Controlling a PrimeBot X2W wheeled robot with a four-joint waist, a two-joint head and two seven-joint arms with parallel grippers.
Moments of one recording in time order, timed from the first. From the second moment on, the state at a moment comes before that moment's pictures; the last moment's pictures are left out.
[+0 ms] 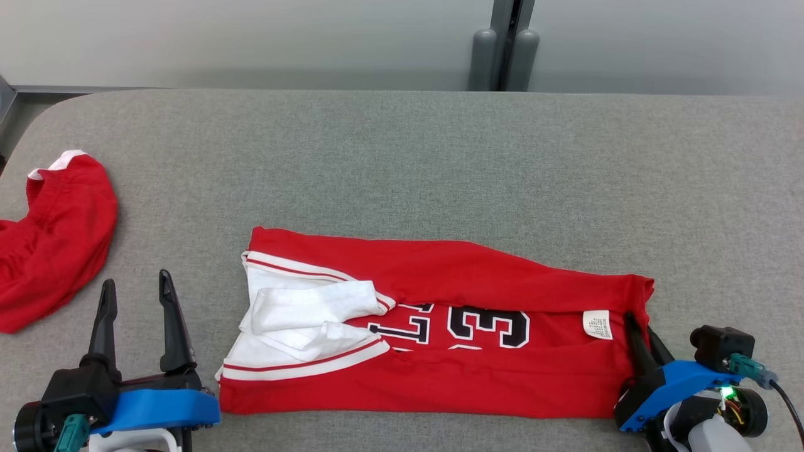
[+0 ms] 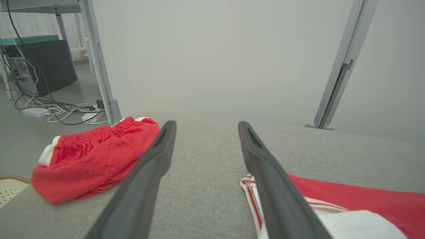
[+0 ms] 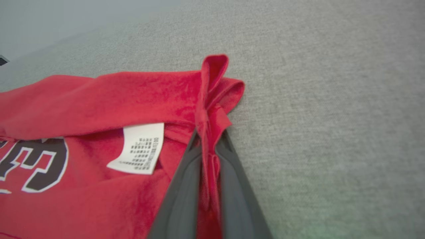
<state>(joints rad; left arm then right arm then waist) -0.03 0.13 0.02 0.11 -0.22 0.03 -0.26 -0.25 -0.09 -0.03 0.64 0.29 0.13 -0.14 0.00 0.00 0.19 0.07</state>
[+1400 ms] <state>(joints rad) -0.02 0.05 0.10 0.14 -0.12 -0.06 -0.26 -0.30 -0.06 0.15 0.34 0.31 0.13 -0.06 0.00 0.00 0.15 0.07</state>
